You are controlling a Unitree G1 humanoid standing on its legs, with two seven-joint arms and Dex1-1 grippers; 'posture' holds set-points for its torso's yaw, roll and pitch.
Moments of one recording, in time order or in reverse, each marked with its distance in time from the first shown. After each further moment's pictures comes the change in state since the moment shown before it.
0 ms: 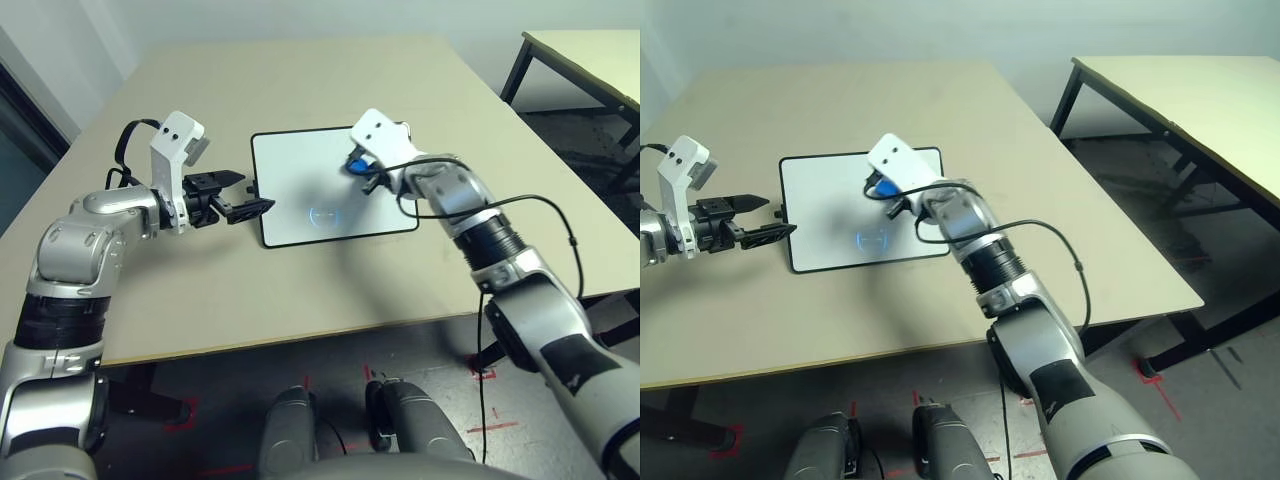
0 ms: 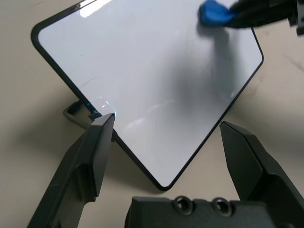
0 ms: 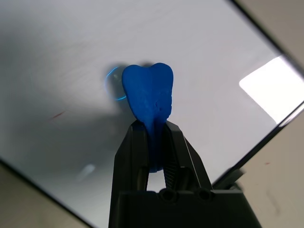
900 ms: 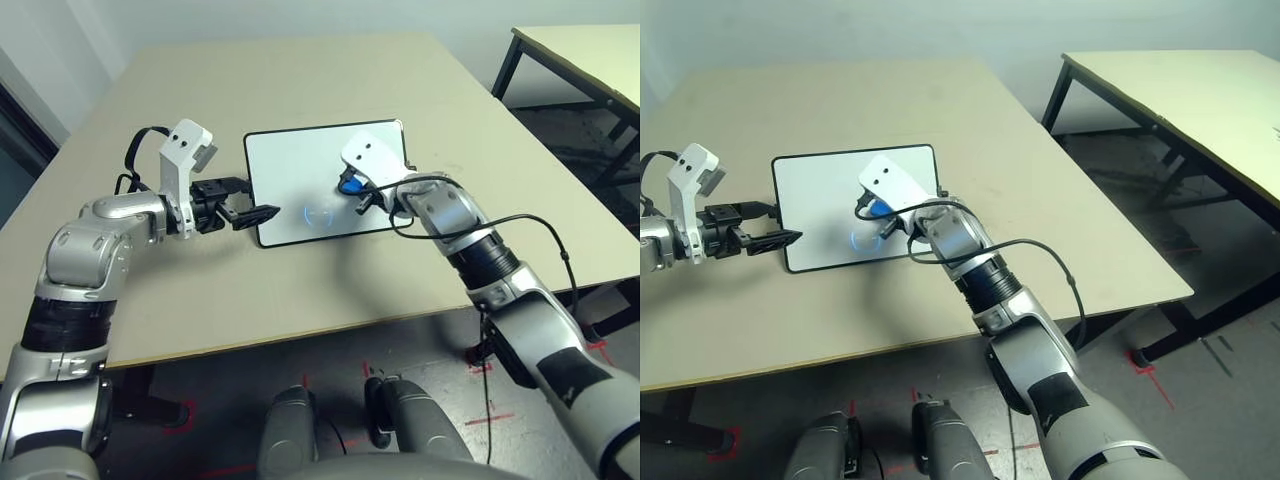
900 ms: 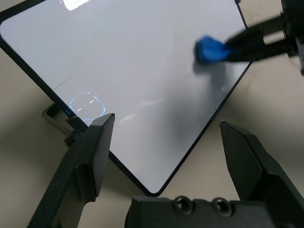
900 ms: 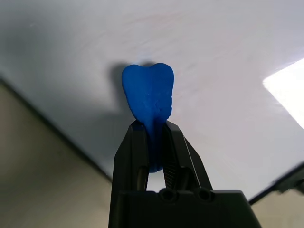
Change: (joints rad) left arm 0.027 -0.016 -0.007 -0.024 -0.006 0.015 0.007; right arm 0.113 0.007 0.114 -0.199 0.004 0.123 0.036
